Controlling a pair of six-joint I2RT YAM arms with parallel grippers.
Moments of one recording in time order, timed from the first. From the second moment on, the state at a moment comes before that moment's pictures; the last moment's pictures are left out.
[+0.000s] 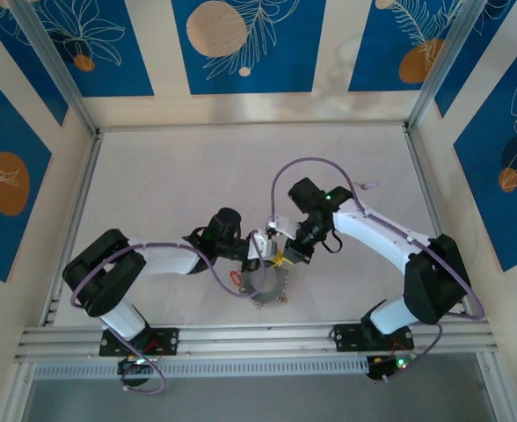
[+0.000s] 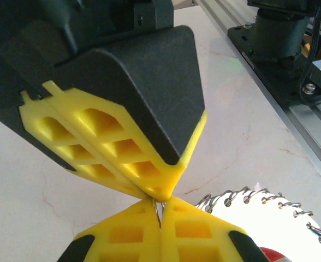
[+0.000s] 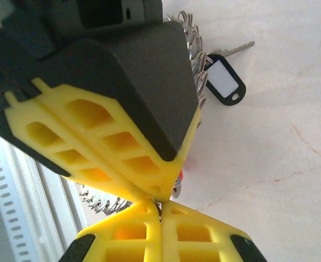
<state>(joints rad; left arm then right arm) -0.81 1.61 0.68 0.43 0.74 0.53 0.62 1.45 1.06 -1.00 -0.46 -0.53</state>
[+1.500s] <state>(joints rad) -0.76 1.48 0.62 0.50 0.89 0.41 0.45 1.00 0.46 -0.09 -0.87 -0.79</state>
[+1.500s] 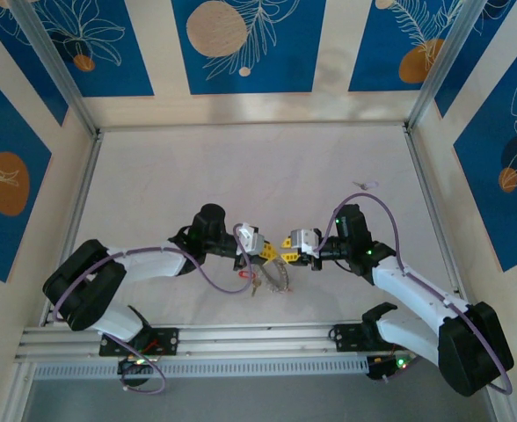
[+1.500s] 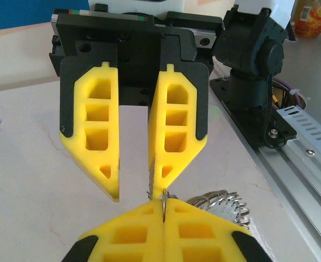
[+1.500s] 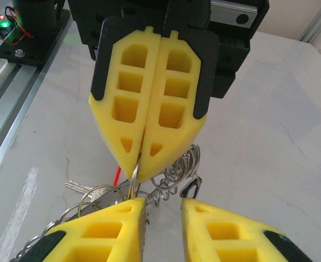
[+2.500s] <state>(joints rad) -0.76 1.47 0.62 0.49 0.88 0.41 0.49 1.03 0.43 -0.02 -0.90 -0.78</state>
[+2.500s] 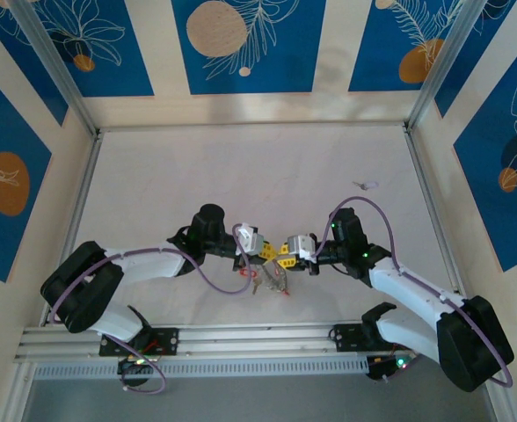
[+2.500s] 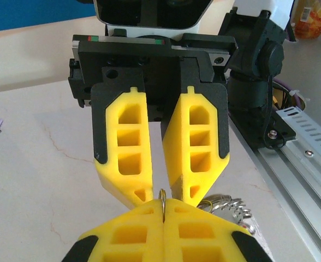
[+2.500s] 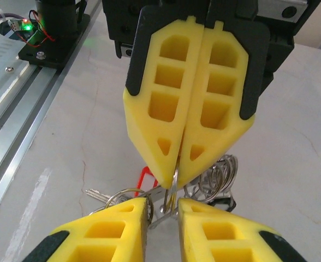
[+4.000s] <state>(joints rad) -0.73 1.45 0.56 0.51 0.77 0.45 0.51 1.00 0.45 -0.03 -0.75 -0.76</state>
